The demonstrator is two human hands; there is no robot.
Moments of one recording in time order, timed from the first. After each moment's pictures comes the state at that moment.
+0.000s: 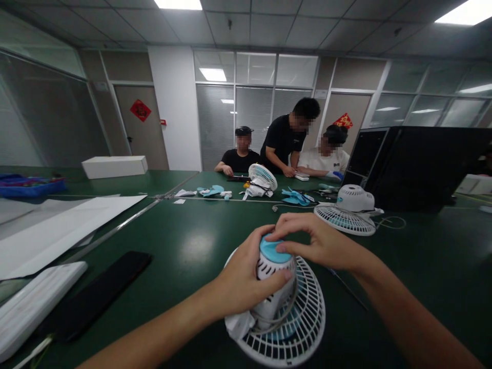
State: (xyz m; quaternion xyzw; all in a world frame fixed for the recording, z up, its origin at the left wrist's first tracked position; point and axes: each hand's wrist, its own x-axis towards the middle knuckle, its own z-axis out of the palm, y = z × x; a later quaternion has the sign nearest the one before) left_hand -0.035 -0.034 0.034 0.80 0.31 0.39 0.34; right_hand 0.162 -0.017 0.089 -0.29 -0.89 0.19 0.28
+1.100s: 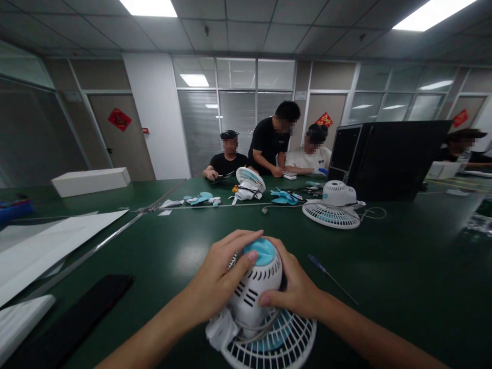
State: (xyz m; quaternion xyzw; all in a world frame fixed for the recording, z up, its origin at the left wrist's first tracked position) left_hand -0.050 -0.020 0.044 0.84 0.26 0.40 0.26; right_hand 0.151 -0.025 -0.014 -0.32 -0.76 0.31 0.47
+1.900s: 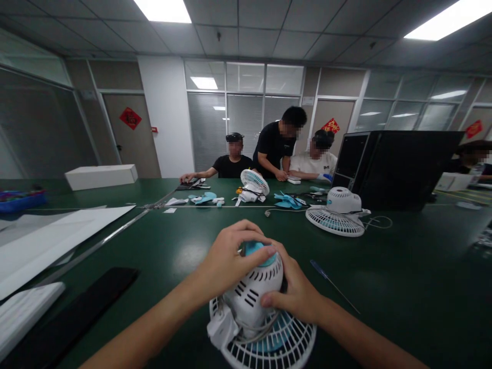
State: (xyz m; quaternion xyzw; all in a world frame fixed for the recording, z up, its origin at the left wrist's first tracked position) left_hand -0.036 -0.014 0.069 0.84 0.32 0.37 0.23; right_hand 0.152 -0.023 -0.016 -0.30 -0.77 0.32 0.46
